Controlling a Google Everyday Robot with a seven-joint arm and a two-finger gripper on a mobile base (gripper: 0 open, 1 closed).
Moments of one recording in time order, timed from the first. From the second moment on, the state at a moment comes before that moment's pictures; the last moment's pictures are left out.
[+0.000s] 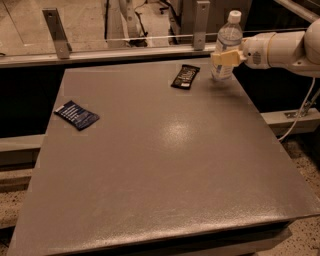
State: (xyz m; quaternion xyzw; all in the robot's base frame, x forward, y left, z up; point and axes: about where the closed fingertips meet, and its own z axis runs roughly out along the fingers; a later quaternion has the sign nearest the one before) arm 0.745 -0.215 0.927 -0.35 0.74 0.18 0.55
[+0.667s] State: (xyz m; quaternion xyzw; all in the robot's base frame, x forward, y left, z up) arm 0.758 -0.212 0.906 -0.33 0.74 0.21 0.54
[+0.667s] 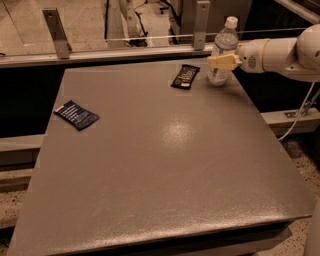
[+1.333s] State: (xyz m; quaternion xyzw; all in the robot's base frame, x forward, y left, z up) arm 0.761 -0.209 0.897 -0.33 0.75 0.22 0.53
